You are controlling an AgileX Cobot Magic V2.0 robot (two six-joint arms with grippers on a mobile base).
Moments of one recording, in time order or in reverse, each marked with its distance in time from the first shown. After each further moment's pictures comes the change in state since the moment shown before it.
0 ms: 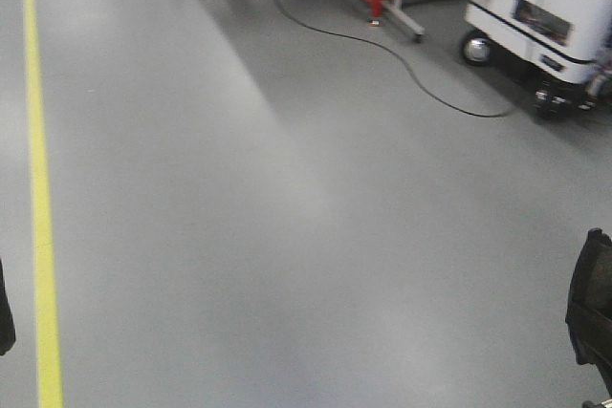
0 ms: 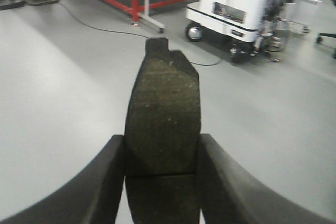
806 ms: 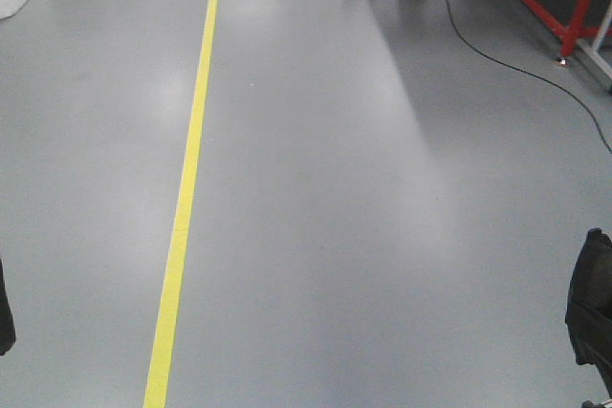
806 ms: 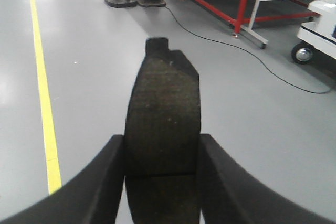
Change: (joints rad) left arm 0.000 0.000 0.000 0.000 0.000 0.000; right arm 0.000 0.000 0.000 0.000 0.000 0.000
